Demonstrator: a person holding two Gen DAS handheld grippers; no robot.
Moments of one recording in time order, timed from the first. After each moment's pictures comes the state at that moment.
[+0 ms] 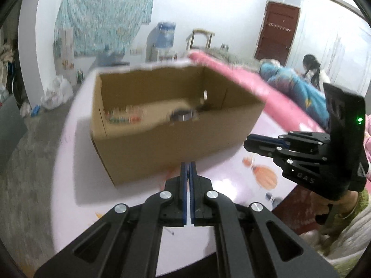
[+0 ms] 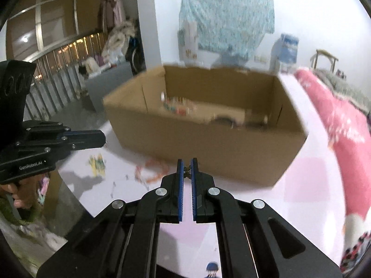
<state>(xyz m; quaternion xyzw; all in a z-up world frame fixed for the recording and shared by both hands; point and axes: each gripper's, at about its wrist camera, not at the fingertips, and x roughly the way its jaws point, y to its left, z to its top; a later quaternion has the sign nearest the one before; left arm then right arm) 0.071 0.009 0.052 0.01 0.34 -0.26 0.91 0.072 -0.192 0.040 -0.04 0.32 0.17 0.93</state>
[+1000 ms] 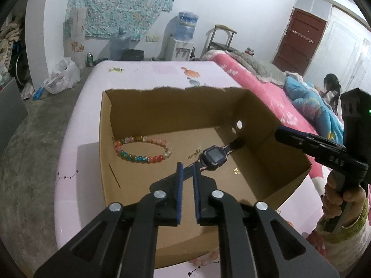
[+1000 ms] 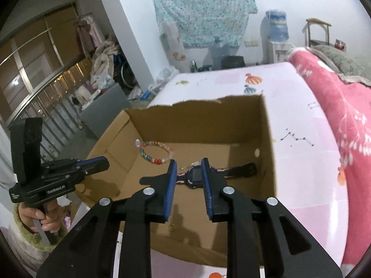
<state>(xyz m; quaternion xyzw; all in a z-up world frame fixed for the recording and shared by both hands) 0.208 0.011 0.057 -0.04 0.40 -0.22 0.89 0.189 -0.241 0.077 0.08 0.36 0.17 0.91</state>
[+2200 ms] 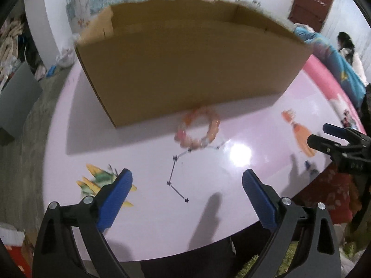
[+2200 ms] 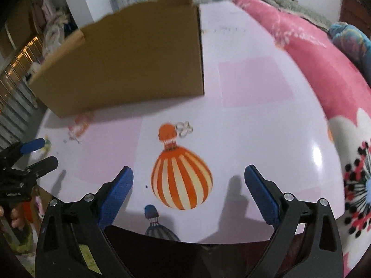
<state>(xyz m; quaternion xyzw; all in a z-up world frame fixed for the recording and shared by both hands) 0.090 -0.007 -0.037 0.04 0.50 -0.16 0.85 0.071 -0.259 -0.033 0.05 0.50 0.00 0.87</state>
